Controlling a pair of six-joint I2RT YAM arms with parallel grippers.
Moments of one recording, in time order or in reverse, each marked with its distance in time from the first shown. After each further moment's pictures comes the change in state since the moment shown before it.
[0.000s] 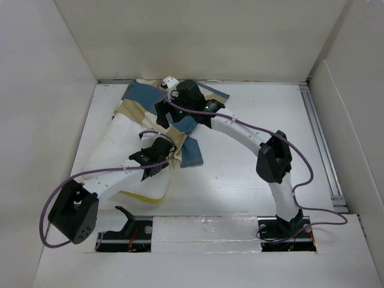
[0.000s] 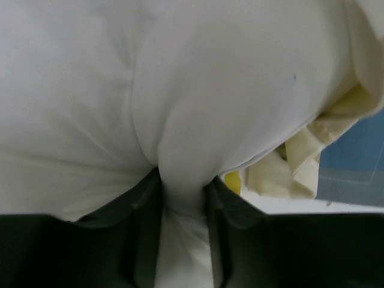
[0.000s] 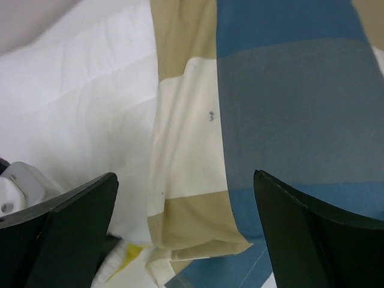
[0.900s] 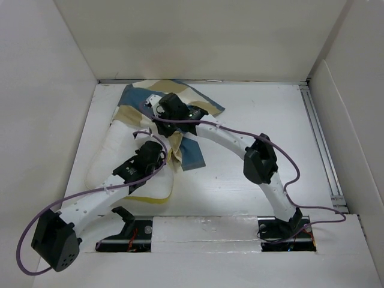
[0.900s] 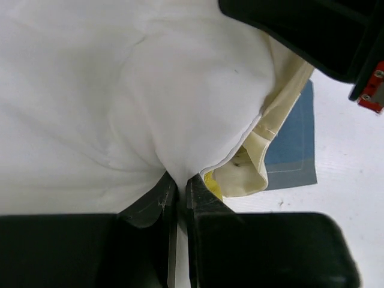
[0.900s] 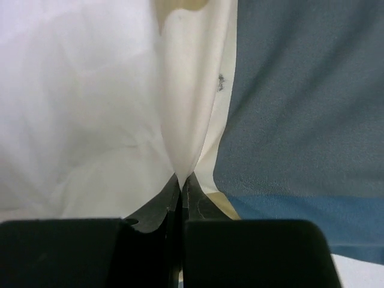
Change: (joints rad) left arm -0.001 -0.232 -0.086 0.102 0.018 0.097; right arm 0.123 0.211 0.207 -0.237 0.107 -0.116
